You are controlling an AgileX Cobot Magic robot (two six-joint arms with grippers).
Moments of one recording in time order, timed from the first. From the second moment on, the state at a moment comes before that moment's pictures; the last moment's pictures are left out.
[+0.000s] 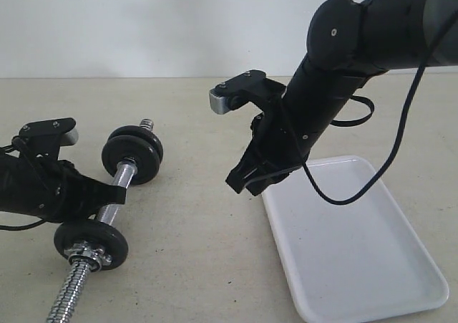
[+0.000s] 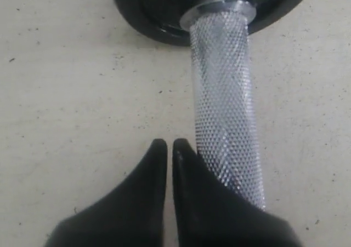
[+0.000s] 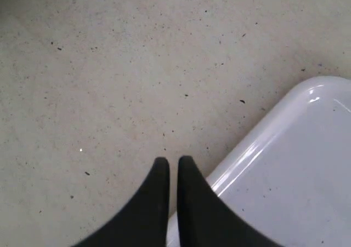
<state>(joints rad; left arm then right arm) -0.23 1.73 -0.63 -1.74 0.15 1.55 0.55 1.83 -1.26 0.37 0.82 -0.55</state>
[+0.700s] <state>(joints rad) -0.23 1.74 -0.69 -1.74 0.25 1.53 0.55 1.83 -1.26 0.37 0.81 -0.55</state>
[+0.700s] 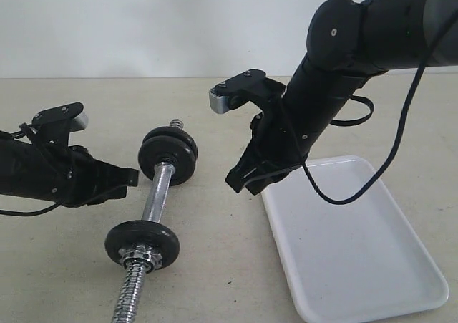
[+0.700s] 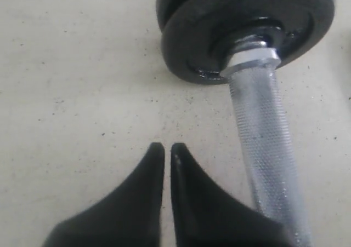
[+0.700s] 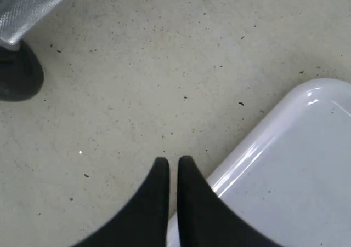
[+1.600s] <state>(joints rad) -0.23 1.74 -0.69 -1.74 0.25 1.53 0.55 1.83 -1.26 0.60 0.84 -0.64</state>
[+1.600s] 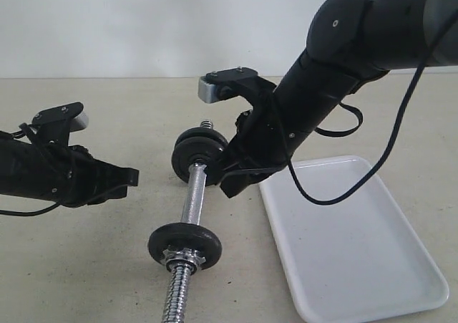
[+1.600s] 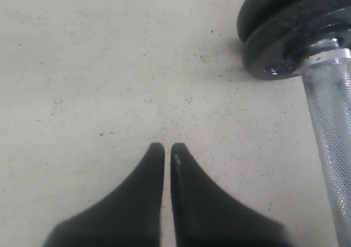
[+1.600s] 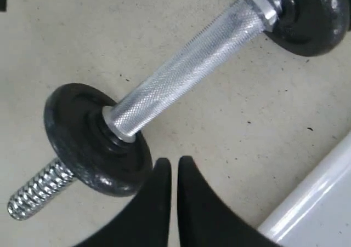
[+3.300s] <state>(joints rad) -0.23 1.55 -0.63 -1.71 0.05 1.57 0.59 1.49 -1.26 0.12 0.75 -0.37</state>
